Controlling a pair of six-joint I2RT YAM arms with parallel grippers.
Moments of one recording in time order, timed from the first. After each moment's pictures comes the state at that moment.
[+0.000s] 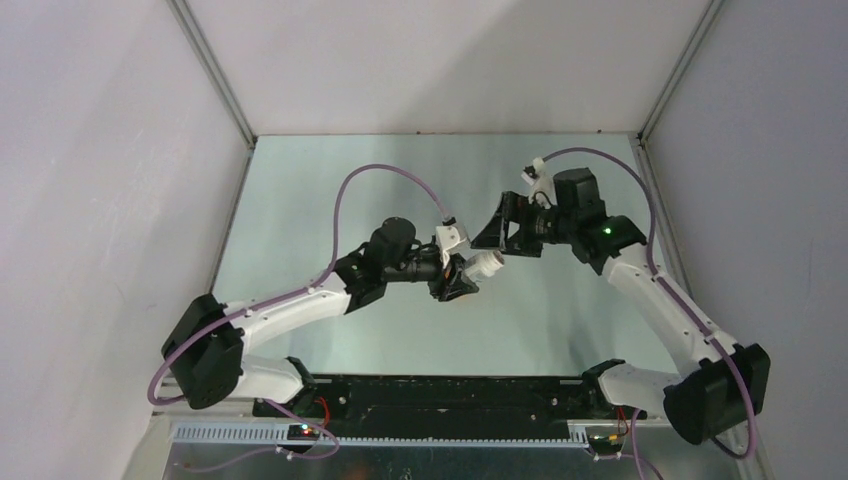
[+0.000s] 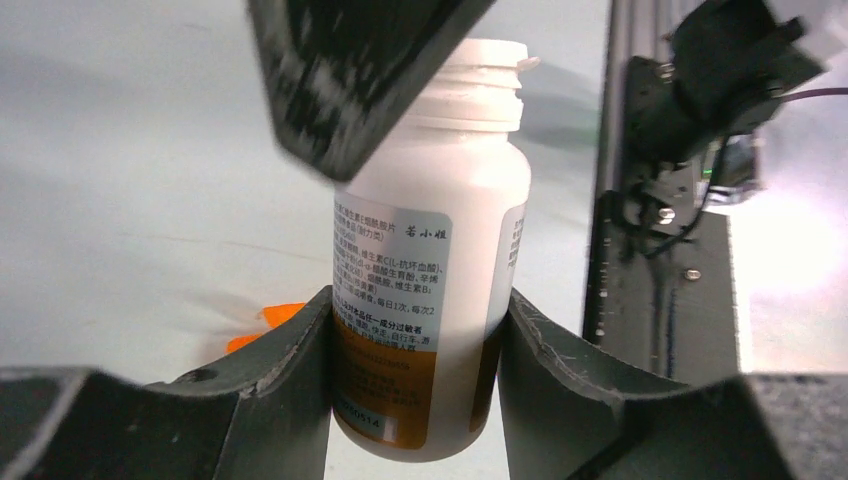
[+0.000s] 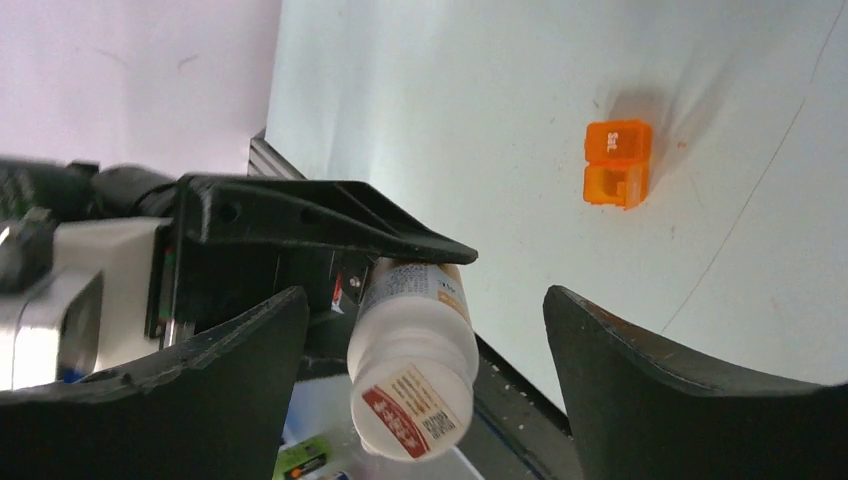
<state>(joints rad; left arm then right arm) -0.86 1.33 0.82 0.15 0.48 0.05 0.41 1.21 1.09 -0.56 -0.58 0.60</state>
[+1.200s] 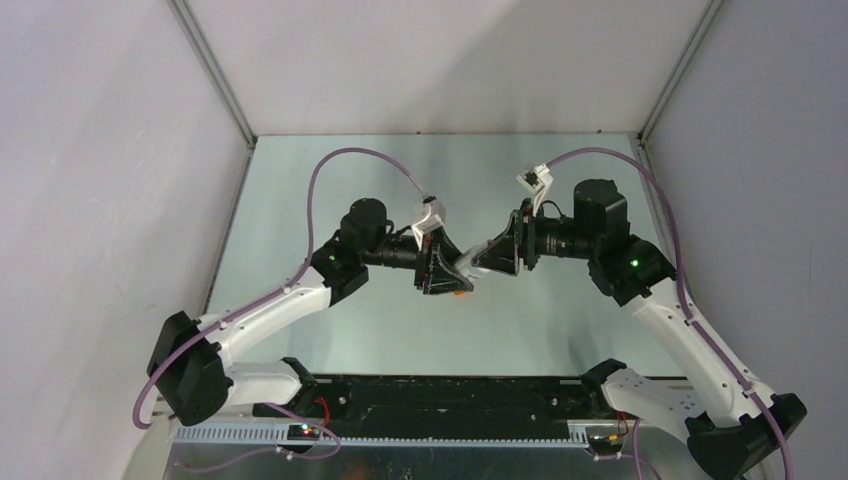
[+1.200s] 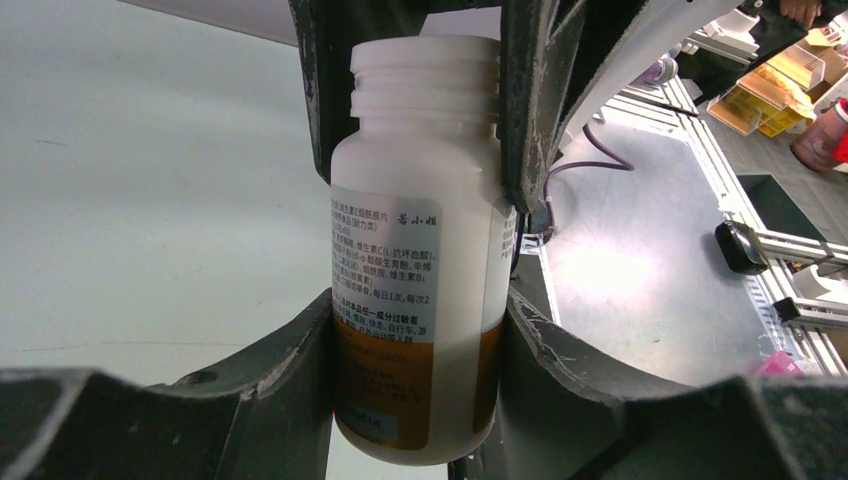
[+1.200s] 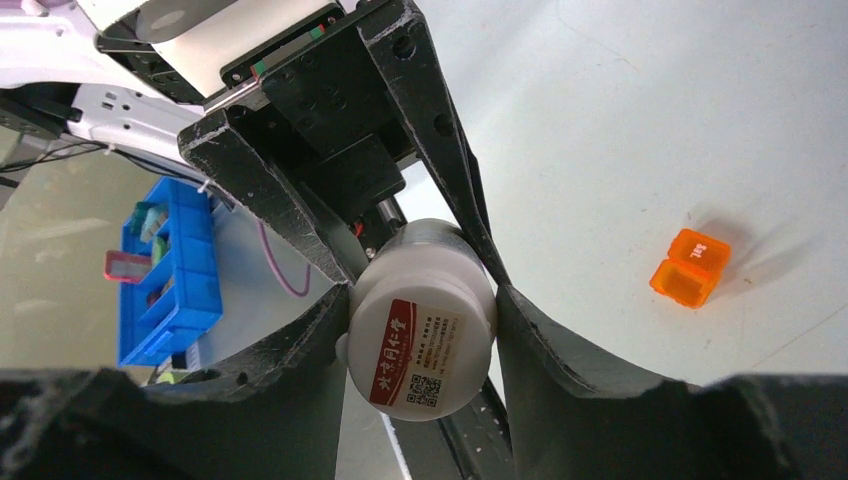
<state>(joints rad) -0.76 1.24 0.88 0.21 0.89 -0.20 0.52 0.98 1.10 -0.46 -0.72 0.36</state>
